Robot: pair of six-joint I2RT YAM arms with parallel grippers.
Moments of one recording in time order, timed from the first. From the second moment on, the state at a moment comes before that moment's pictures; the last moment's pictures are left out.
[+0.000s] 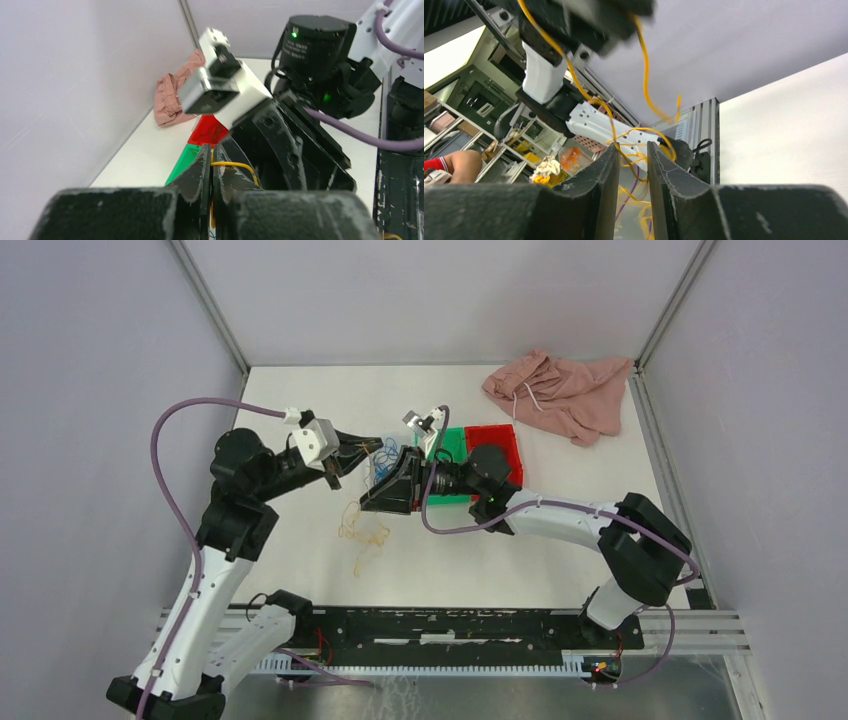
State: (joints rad) left arm -0.35 0.80 1.02 -0.17 0.77 0.25; right arm 0.91 1.61 0.98 1.00 -0.74 0.94
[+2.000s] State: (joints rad) left arm -0.35 0.80 1.13 -0.19 0.80 0.32; right arm 1.00 1.43 1.10 0.48 -0.58 0.41
